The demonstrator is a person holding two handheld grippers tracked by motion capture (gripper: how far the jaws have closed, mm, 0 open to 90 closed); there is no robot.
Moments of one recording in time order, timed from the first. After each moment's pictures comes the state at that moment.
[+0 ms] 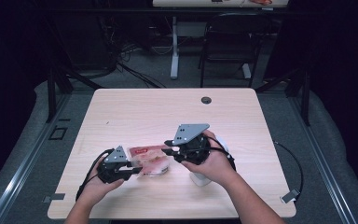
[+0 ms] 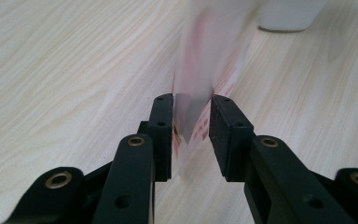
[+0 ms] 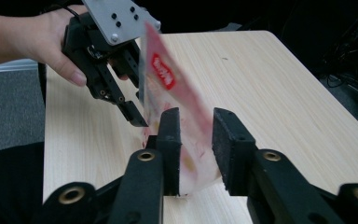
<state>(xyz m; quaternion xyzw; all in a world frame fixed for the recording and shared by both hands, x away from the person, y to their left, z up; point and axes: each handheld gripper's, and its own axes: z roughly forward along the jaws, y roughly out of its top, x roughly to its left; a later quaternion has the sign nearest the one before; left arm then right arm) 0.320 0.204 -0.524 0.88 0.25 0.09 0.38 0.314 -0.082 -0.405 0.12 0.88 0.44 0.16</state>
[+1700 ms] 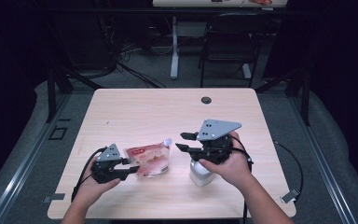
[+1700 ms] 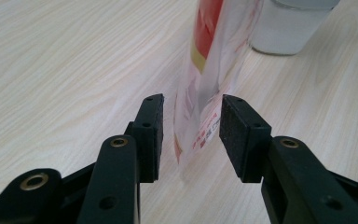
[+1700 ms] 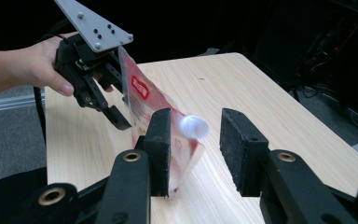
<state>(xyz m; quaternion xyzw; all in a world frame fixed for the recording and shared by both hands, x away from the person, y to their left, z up) 0.313 0.213 -0.508 0.87 0.28 0.10 0.40 0.299 -0.131 -0.383 0.17 0.83 0.49 0.18</state>
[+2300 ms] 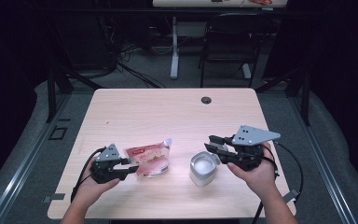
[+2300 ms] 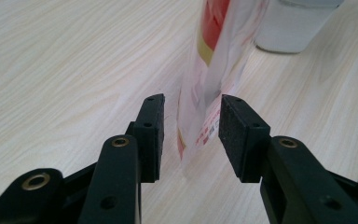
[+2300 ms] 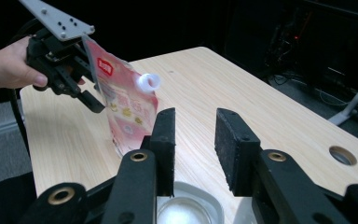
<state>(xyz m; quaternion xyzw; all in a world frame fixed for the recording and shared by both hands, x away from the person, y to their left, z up) 0.312 0.214 -0.509 0.87 0.28 0.10 0.40 0.283 -0.200 -0.399 0.24 0.80 0.52 0.20</state>
